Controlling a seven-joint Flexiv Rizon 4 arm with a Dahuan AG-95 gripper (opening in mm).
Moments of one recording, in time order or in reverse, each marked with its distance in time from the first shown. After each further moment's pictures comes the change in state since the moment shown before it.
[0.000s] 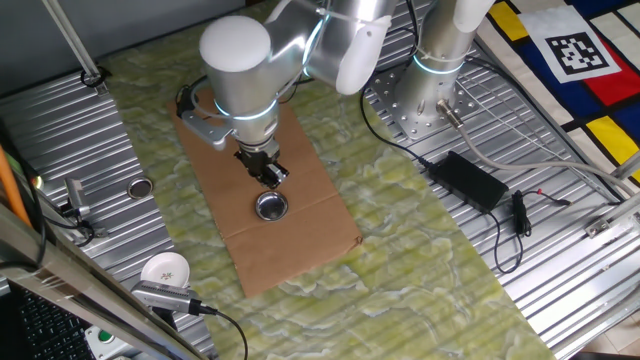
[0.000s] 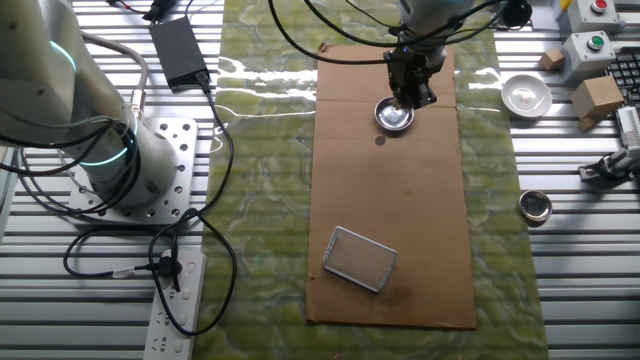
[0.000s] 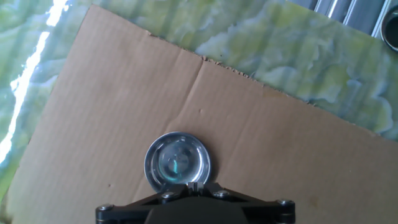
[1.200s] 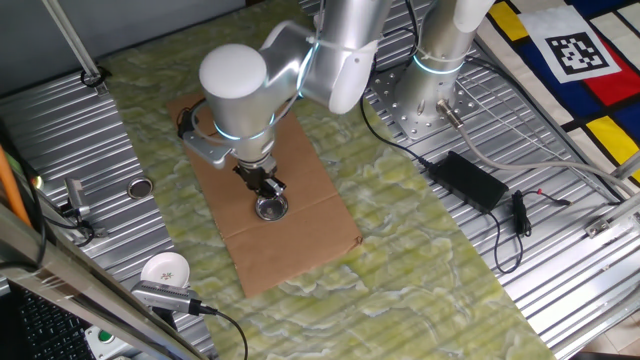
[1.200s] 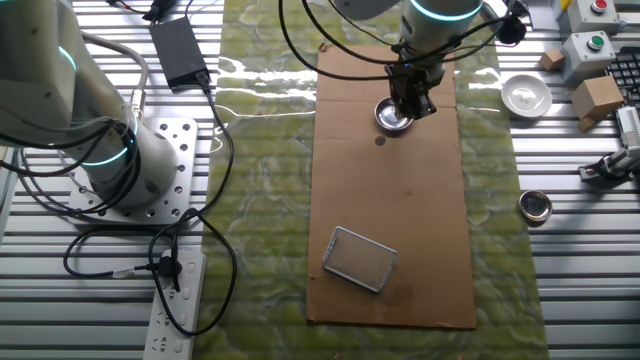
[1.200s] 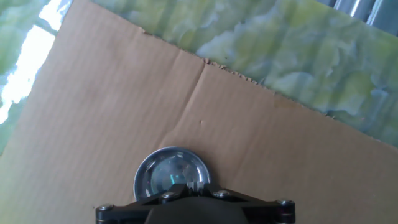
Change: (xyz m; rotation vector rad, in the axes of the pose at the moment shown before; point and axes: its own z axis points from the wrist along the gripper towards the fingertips) arm -0.012 -0.001 0.050 -0.006 0.003 -0.019
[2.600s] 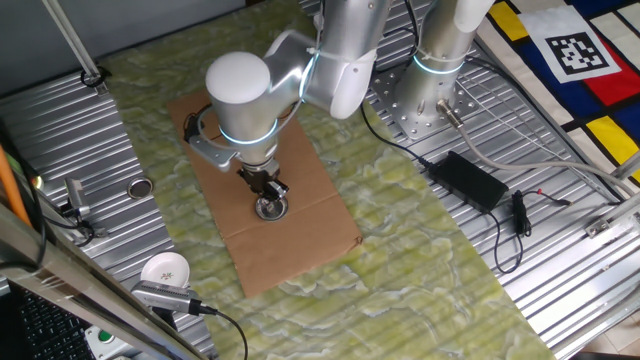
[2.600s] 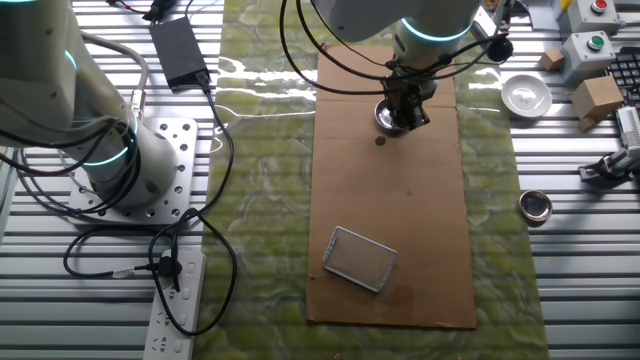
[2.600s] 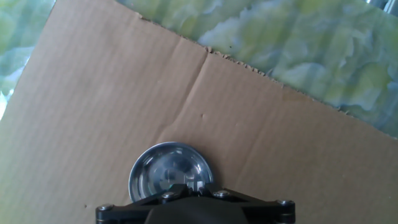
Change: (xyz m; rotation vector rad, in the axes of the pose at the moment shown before) arm 0.008 0.000 0.020 -0.001 -0.003 -0.011
